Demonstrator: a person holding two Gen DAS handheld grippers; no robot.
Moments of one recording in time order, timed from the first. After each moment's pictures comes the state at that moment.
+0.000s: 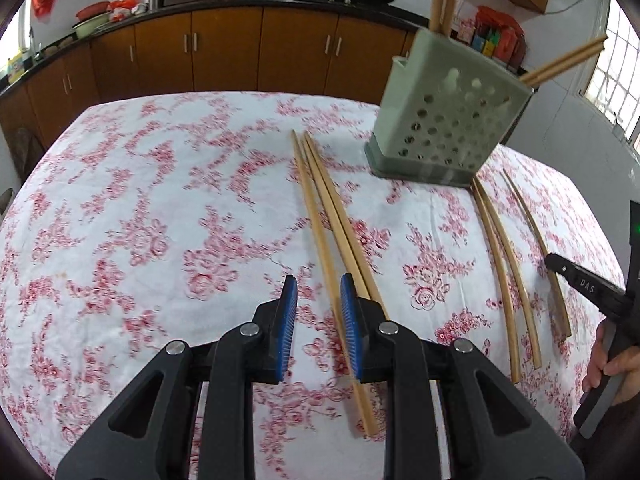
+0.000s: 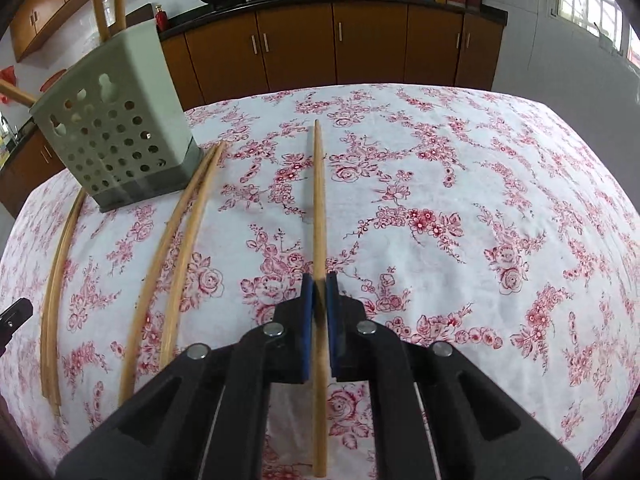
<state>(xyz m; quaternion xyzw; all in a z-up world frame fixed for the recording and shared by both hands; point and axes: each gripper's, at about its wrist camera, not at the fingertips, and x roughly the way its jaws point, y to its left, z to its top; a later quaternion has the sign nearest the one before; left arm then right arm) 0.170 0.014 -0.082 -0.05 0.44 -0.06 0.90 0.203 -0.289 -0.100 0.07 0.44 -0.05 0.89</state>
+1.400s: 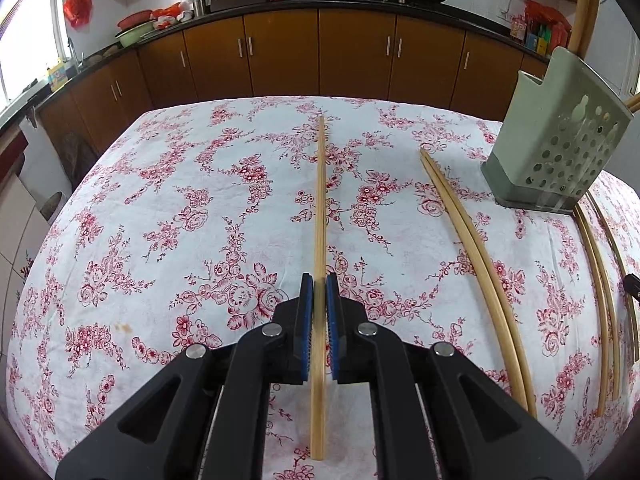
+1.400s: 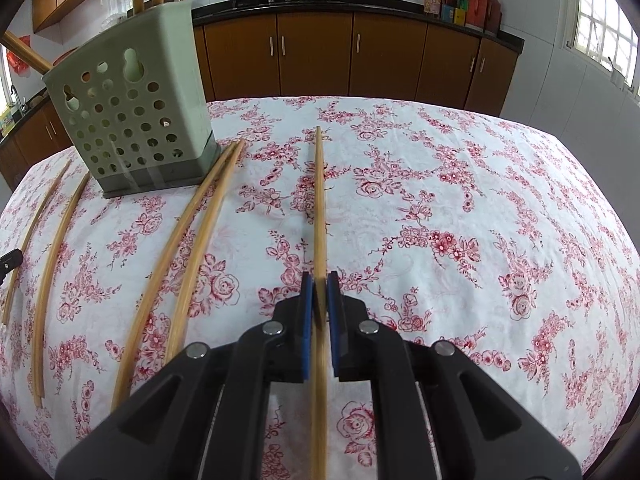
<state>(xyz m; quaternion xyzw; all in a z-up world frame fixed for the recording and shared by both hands) 0.213 0.069 -0.095 -0.01 0.43 0.05 0.90 0.214 -0.275 -0.103 0.02 0.43 -0.04 0.90</state>
